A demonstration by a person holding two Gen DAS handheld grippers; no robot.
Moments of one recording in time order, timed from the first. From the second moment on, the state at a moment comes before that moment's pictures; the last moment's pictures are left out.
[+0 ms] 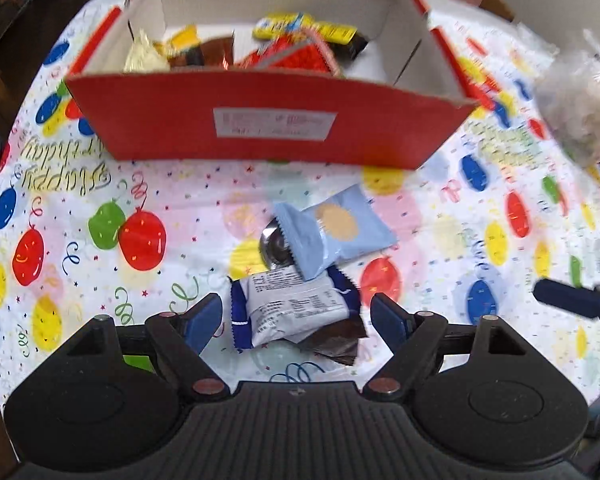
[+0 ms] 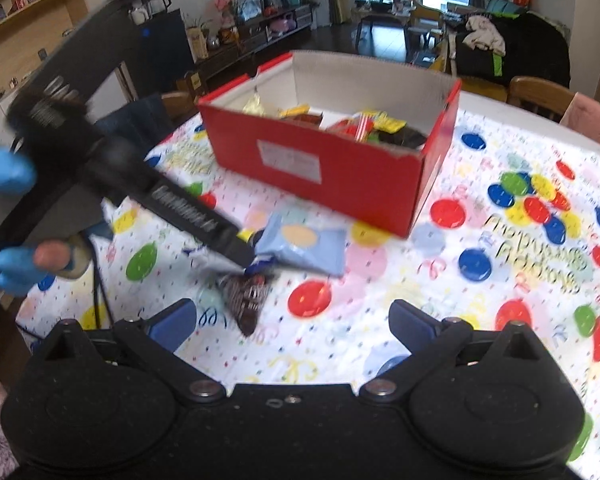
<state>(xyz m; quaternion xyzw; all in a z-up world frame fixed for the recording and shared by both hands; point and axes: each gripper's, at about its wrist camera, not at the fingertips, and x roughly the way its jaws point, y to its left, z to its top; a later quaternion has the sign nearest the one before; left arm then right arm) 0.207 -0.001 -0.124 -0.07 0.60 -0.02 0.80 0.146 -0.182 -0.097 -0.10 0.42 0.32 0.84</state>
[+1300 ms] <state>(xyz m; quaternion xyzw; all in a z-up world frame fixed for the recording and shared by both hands) 0.211 0.027 -0.141 0.01 0.59 -0.12 0.80 0.168 -0.127 -0.166 -0.10 0.46 0.37 0.80</state>
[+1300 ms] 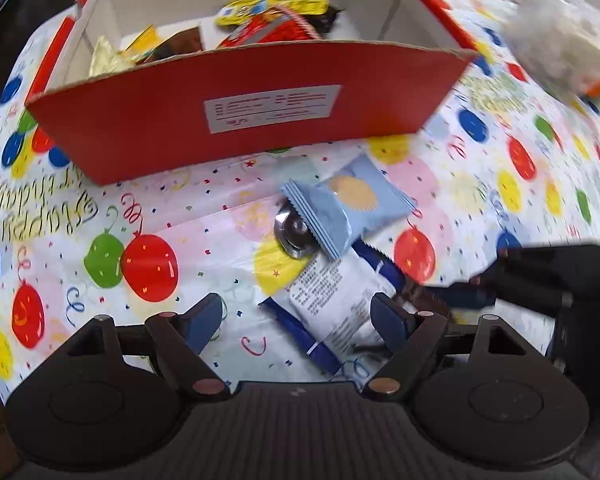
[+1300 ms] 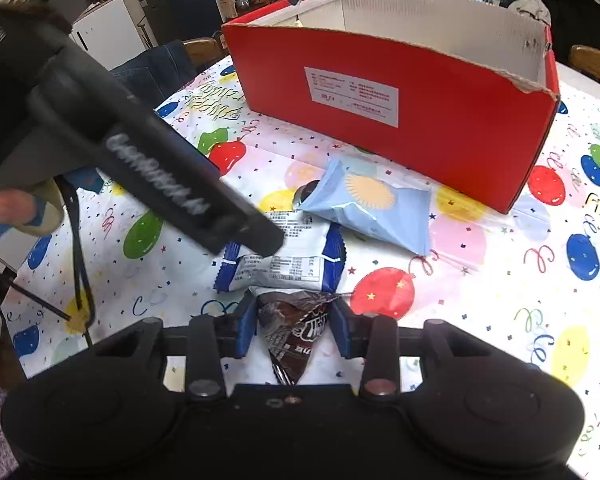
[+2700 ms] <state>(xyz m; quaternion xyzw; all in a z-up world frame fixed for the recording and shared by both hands) 0.150 0.003 -0.156 0.00 0.56 -0.09 0.82 0.151 -0.215 -0.115 0.01 0.45 0.30 0.84</state>
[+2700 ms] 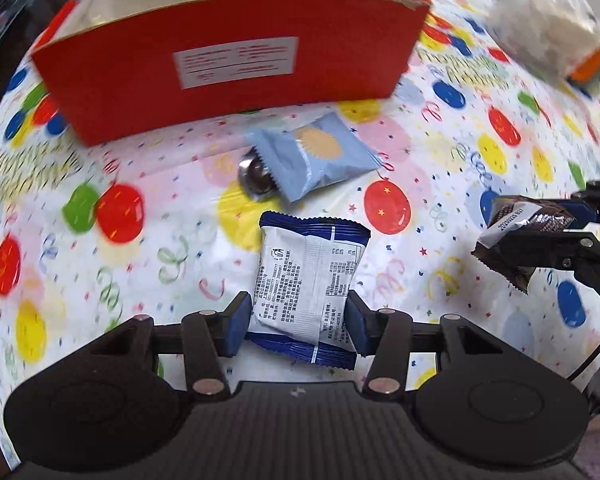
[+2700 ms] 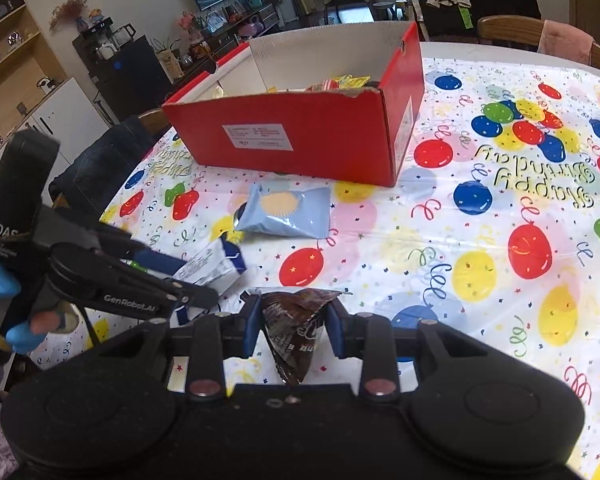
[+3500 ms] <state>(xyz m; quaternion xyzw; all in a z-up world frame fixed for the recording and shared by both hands) 0.182 0.049 -0.058 -0.06 0.49 0.00 0.87 0.208 -0.198 -0.039 0.00 0.36 0.30 0.88</state>
